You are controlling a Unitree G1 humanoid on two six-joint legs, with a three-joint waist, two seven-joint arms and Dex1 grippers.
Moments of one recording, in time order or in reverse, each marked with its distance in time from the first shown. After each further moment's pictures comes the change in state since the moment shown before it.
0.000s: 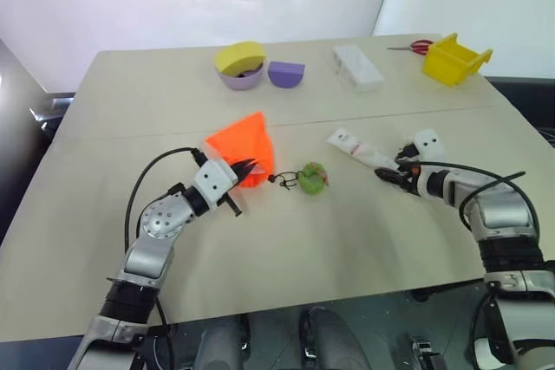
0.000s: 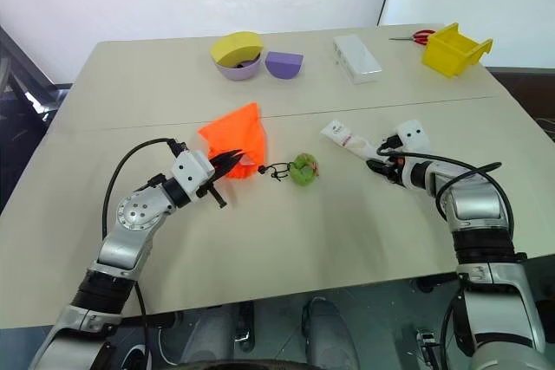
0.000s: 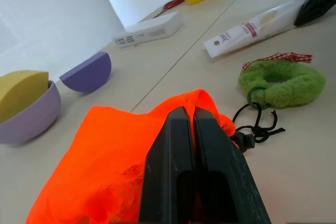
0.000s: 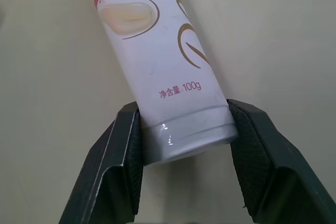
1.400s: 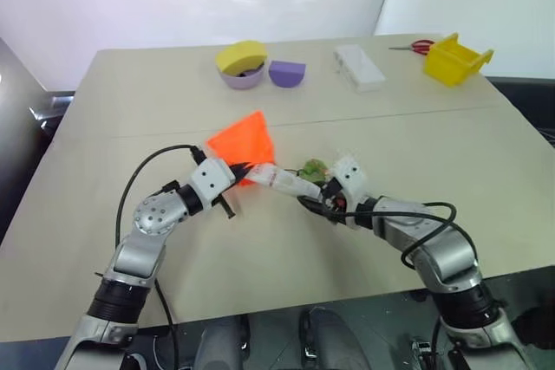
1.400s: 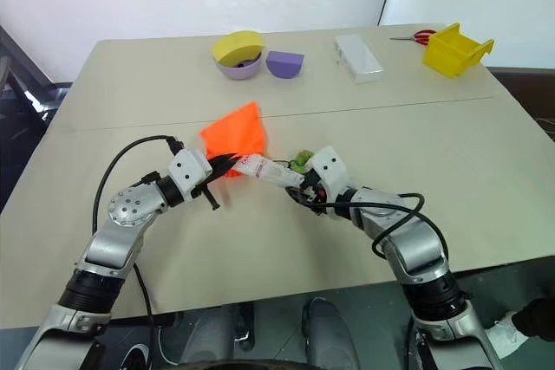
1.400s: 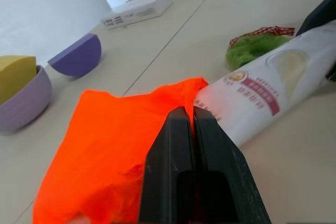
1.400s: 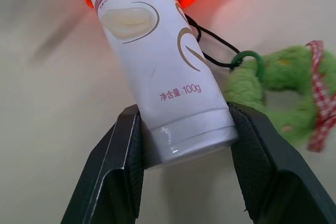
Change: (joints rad) left arm -0.002 0.062 -0.001 -0.060 0.001 0.111 -0.047; right arm 0.183 0.304 0.242 -0.598 0.102 0.201 -0.198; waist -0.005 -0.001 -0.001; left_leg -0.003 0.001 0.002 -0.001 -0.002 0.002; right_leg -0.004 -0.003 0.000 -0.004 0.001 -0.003
